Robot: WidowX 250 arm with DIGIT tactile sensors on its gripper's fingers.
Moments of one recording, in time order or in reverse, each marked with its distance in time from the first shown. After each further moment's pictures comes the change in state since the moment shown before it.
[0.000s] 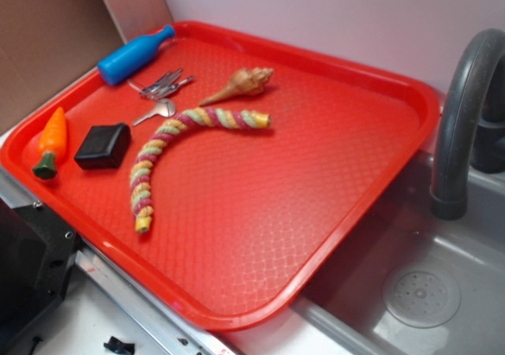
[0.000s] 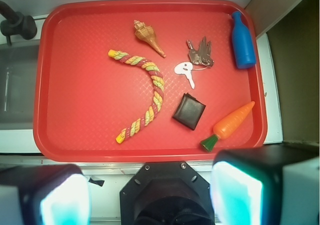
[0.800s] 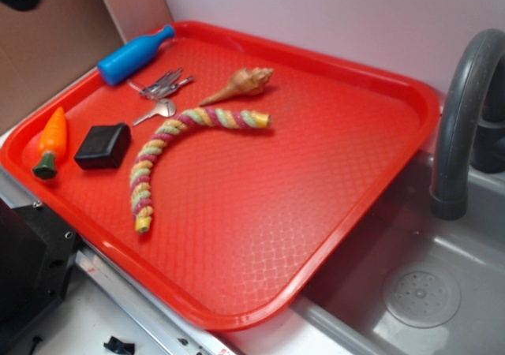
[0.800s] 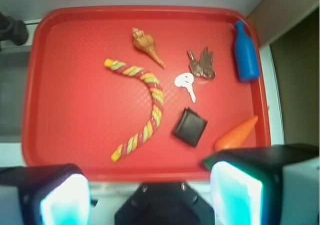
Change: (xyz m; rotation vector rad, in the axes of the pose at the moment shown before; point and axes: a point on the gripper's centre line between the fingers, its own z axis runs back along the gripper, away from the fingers) arm 0.033 -0.004 -0.031 0.050 -0.006 -0.034
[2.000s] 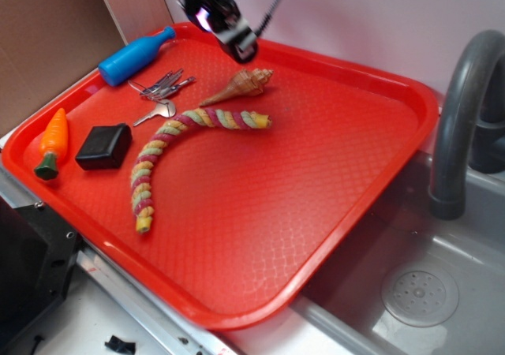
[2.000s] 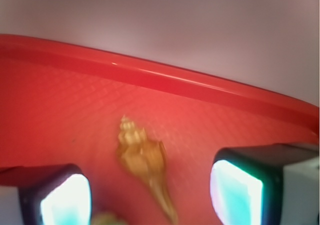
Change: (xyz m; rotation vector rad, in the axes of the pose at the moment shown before) arm 0.134 0.018 -0.166 -0.013 -0.062 -0.208
